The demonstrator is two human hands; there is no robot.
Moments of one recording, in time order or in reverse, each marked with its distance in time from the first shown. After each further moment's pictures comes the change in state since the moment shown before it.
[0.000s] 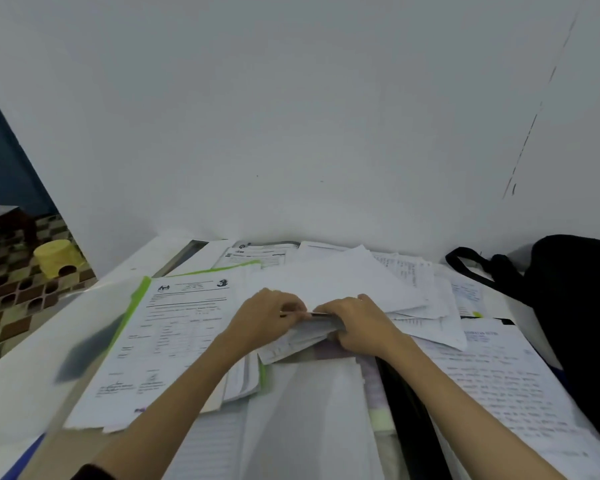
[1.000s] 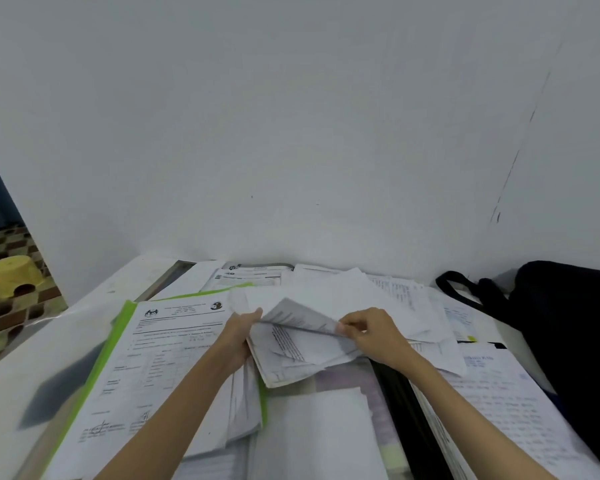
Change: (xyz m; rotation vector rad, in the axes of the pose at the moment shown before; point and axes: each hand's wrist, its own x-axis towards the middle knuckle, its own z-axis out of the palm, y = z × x) left_hand 0.024 -0.053 0.008 -1.454 0.113 -0.746; right_hand 0.007 0.008 -0.013 0.521 0.211 0.276
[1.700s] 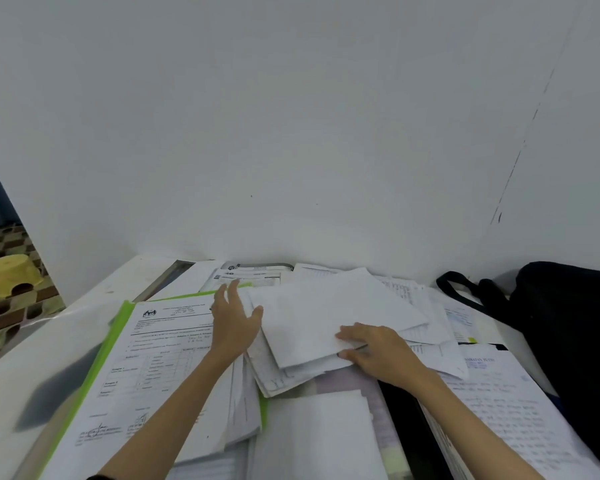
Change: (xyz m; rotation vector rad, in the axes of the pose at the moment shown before) left_hand 0.007 0.003 -0.001 0.945 0.398 0.548; right_hand -0.011 0.031 0.006 -0.264 -0.104 -0.057
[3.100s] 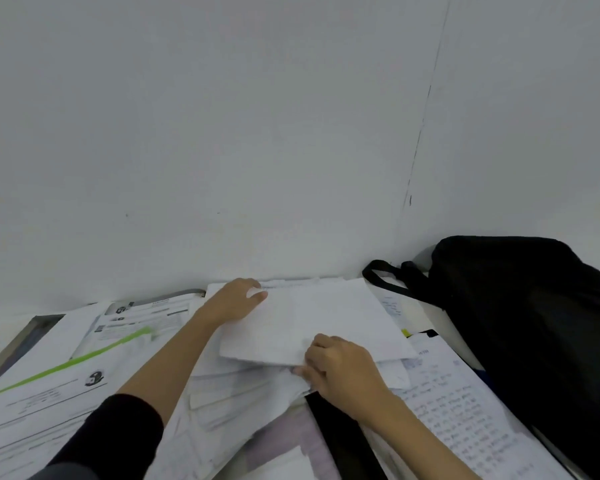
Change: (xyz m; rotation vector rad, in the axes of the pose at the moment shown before) left_hand 0.113 0.085 0.128 0.369 -0.692 0.393; right_hand -0.005 0.023 -0.008 -0.327 0.305 0.046
